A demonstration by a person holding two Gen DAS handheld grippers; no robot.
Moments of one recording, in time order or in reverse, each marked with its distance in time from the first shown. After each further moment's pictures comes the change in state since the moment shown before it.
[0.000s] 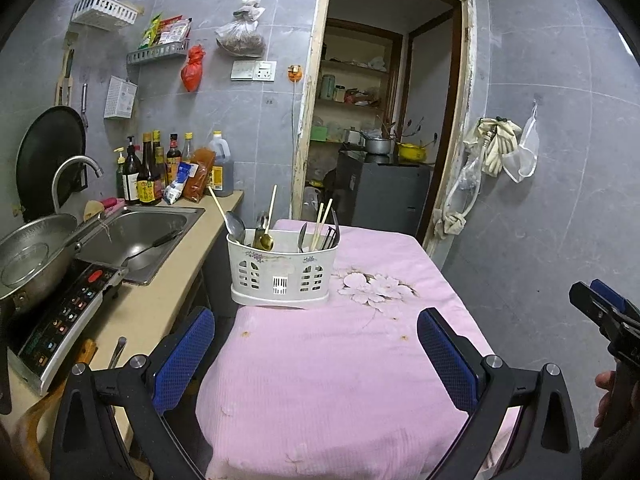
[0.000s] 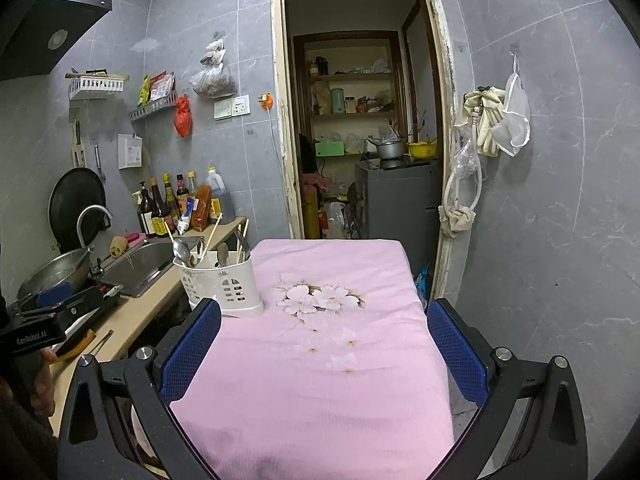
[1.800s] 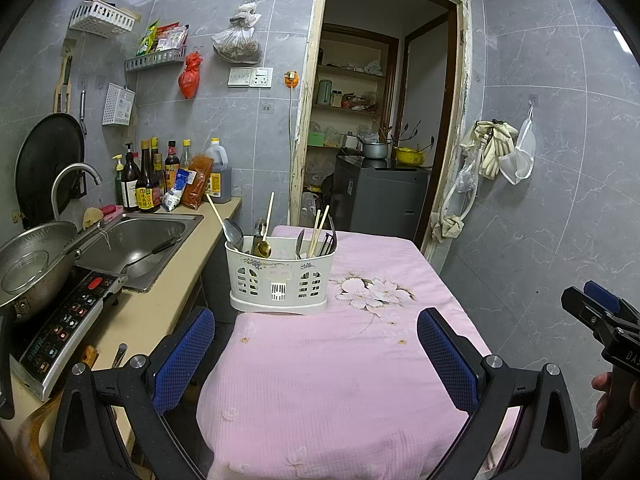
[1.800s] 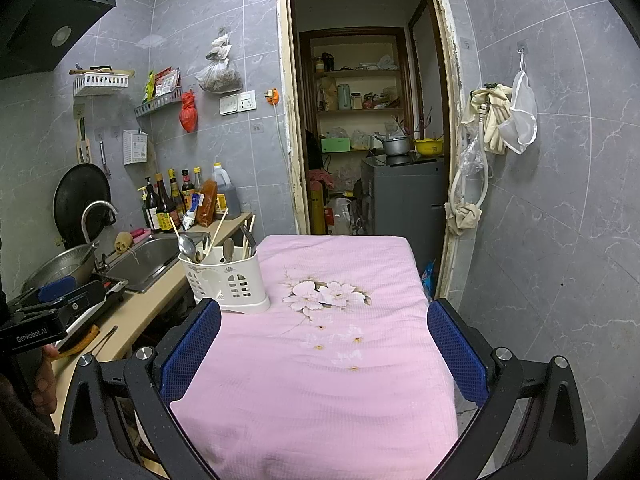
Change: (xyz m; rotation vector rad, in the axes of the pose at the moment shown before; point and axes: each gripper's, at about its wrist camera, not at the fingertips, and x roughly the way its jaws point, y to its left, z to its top) left arm -0.001 -0.001 0.001 0.003 -0.013 -0.001; right arm 0.002 0.001 0.004 -0.008 0.017 0.022
